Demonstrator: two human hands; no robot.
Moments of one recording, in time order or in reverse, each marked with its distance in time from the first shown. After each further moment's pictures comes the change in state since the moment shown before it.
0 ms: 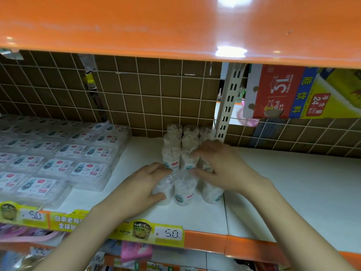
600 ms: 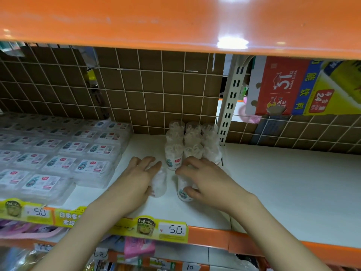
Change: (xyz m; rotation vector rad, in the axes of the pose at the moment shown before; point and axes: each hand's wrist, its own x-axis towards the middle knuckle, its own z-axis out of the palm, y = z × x) left_hand -0.011 -0.016 0.002 0.396 0.188 0.014; right_hand -0.009 -0.046 0.024 0.025 -0.080 -0.058
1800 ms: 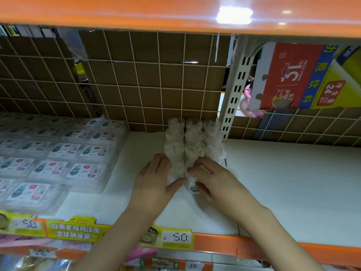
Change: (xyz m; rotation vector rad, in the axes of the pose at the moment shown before) left_hand 0.025 0.031 0.036 -0.386 0.300 -0.170; right_hand -0.008 0.017 0.029 0.045 0.276 0.052
